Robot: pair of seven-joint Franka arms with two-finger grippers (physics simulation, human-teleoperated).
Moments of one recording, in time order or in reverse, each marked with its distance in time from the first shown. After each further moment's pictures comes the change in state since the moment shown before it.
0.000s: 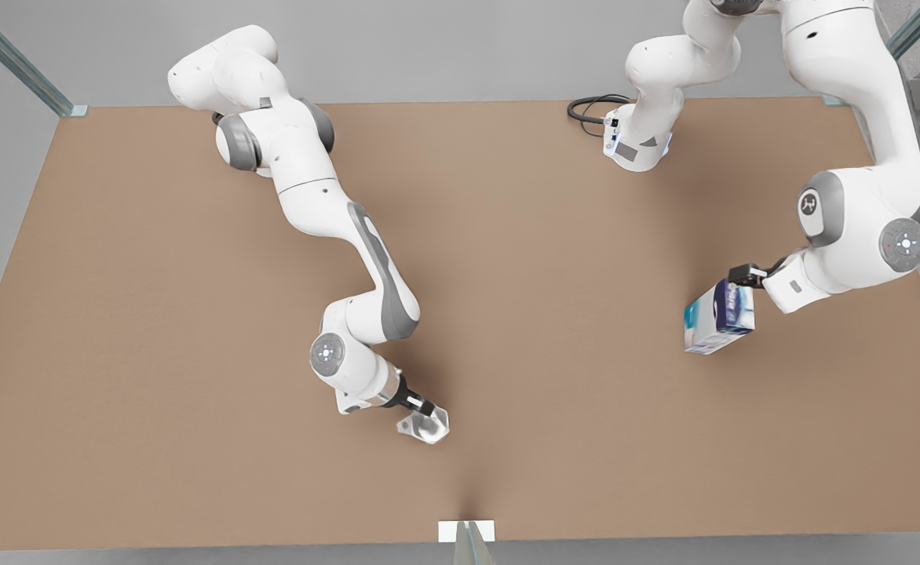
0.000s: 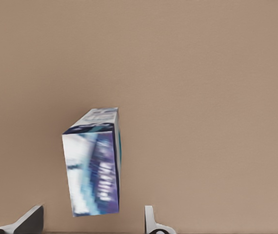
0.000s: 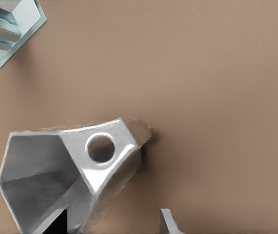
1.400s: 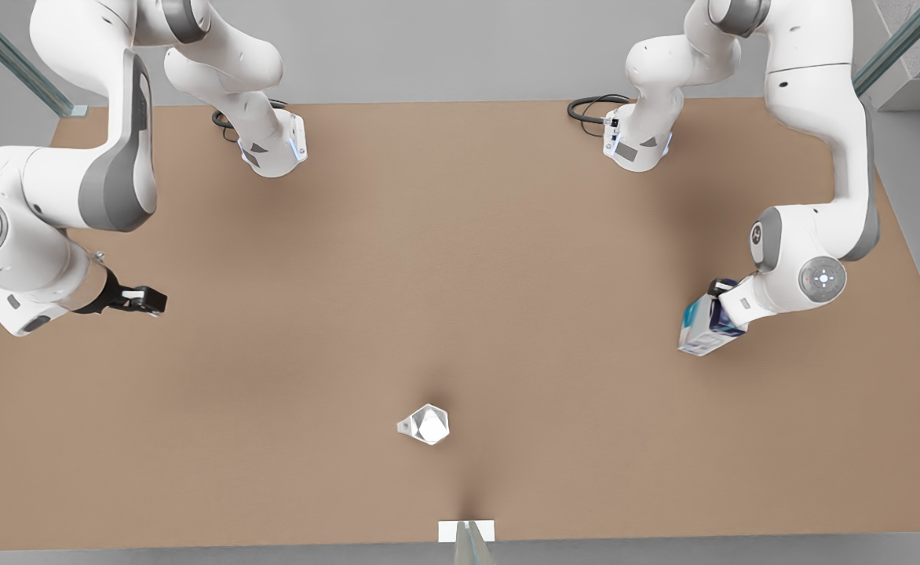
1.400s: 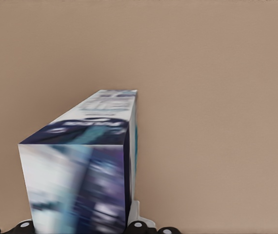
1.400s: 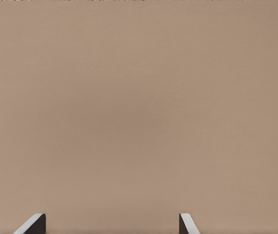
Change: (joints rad) left arm -0.026 0.094 -0.001 -0.115 0.136 0.140 0.015; right arm -0.633 -0.822 0.364 -0.353 -0.936 -0.681 -0.535
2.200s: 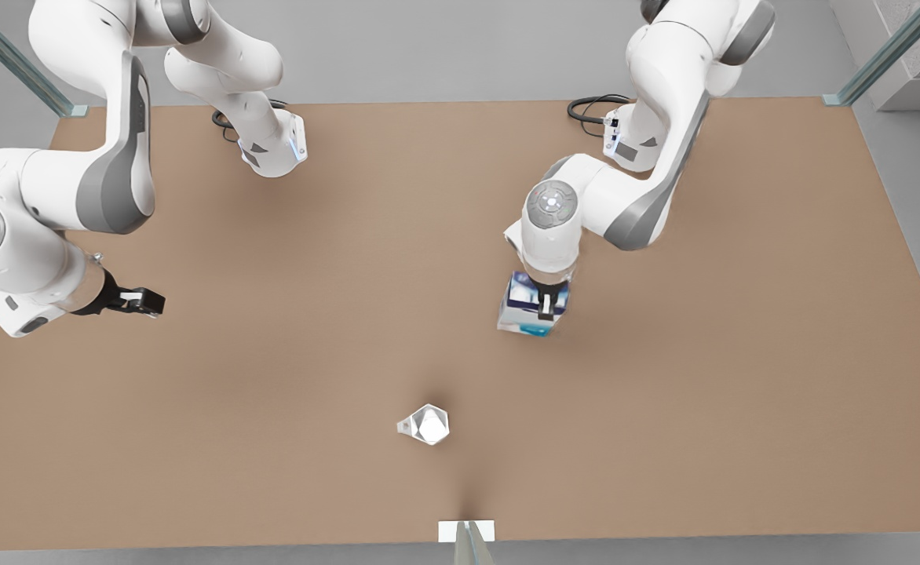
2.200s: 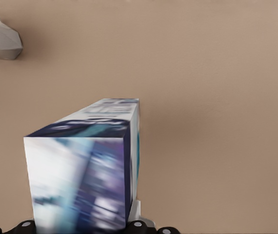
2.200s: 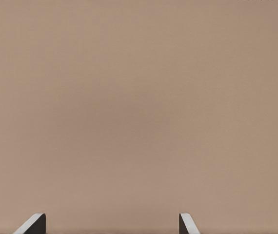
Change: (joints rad) left arm -0.619 0.184 -0.142 0.511 0.068 -0.135 0.609; right arm -0.006 0.002 0.000 -0.003 0.002 0.005 0.003
